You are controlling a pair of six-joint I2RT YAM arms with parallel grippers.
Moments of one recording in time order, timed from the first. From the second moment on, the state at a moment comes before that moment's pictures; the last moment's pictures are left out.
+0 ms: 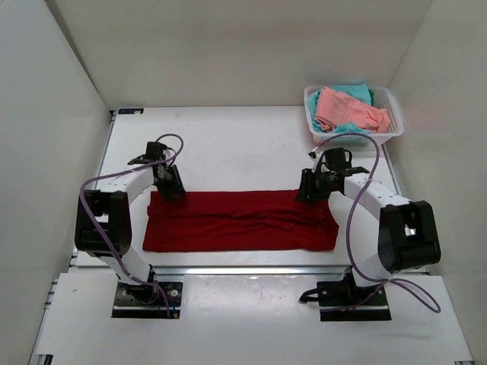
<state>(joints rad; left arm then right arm) -0.09 1.63 1.00 -0.54 0.15 -0.45 0.18 1.50 0.89 -0.44 -0.43 0.18</state>
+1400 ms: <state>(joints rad) -0.07 1.42 0.91 -0.64 -0.06 -0.42 0.24 1.51 0.87 -0.48 -0.39 0.18</state>
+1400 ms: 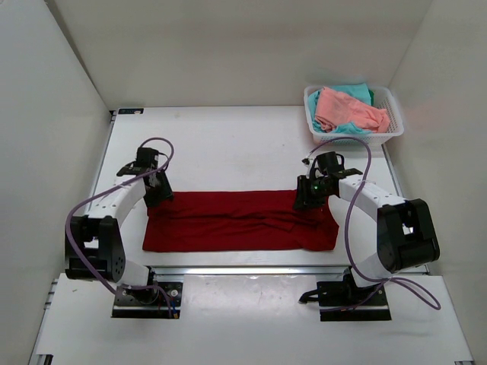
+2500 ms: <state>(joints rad) -0.03 1.56 0.96 -0.70 -0.22 -0.50 0.25 1.51 0.87 -0.48 -0.41 0.19</state>
